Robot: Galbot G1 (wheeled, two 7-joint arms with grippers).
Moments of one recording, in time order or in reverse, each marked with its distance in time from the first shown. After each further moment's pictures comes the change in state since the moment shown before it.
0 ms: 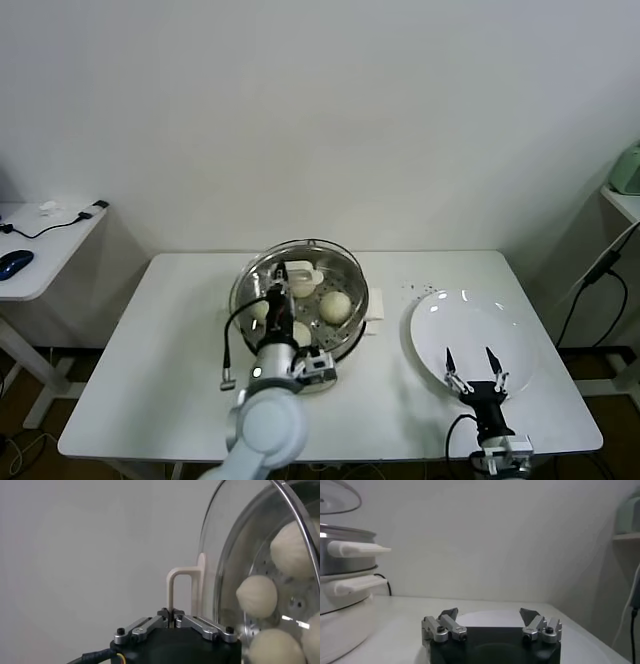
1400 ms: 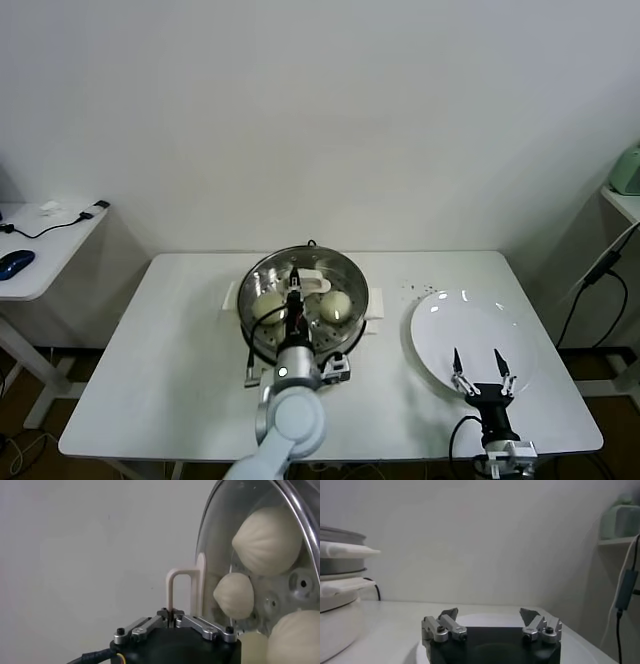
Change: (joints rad) left arm -0.025 -0.057 0.013 0.194 0.091 -0.013 -0.082; right arm 0.008 0.019 0.018 -0.035 -0.010 0.057 0.009
